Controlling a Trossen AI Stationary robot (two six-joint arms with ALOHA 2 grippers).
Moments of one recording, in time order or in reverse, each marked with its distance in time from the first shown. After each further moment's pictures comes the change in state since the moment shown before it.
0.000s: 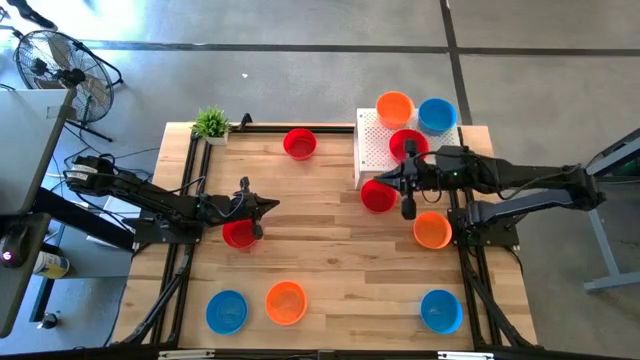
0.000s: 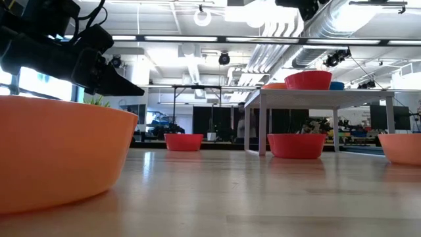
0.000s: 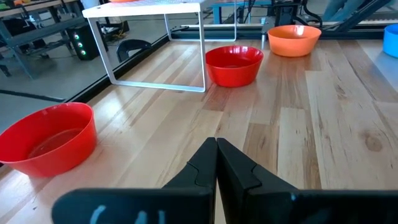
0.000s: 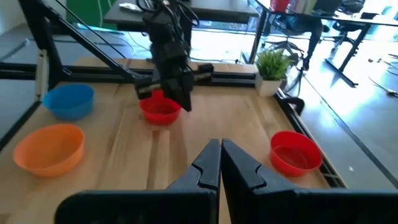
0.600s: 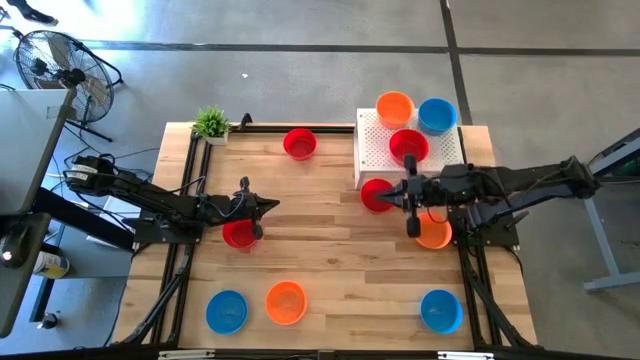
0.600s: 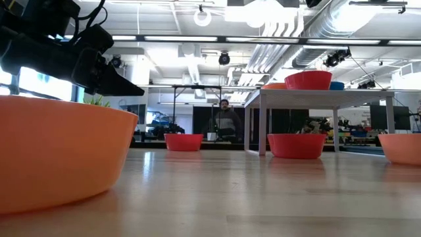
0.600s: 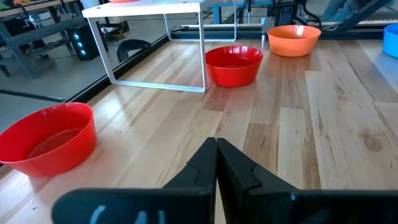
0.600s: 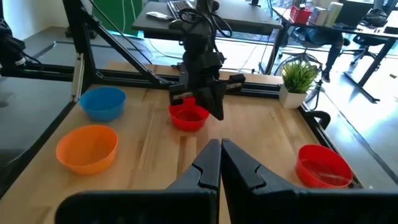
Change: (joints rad) left arm 0.000 0.000 0.000 0.000 0.001 0.000; right arm 0.210 0.000 0.000 0.019 0.131 0.034
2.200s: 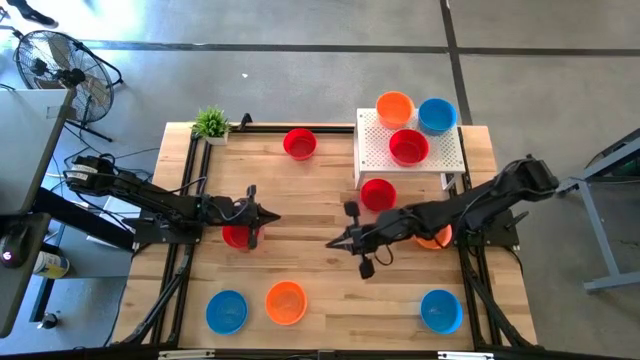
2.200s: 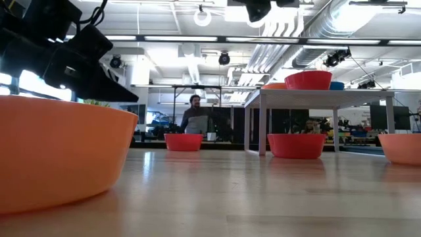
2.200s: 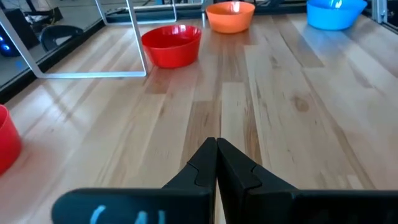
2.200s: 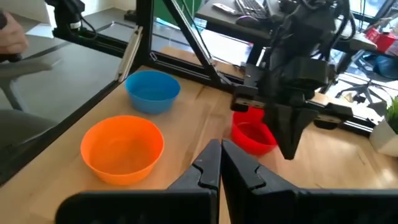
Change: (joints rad) left arm 0.000 0.000 0.000 -0.071 0.235 0.032; right arm 0.125 0.556 0.001 0.558 -0.099 -0.146
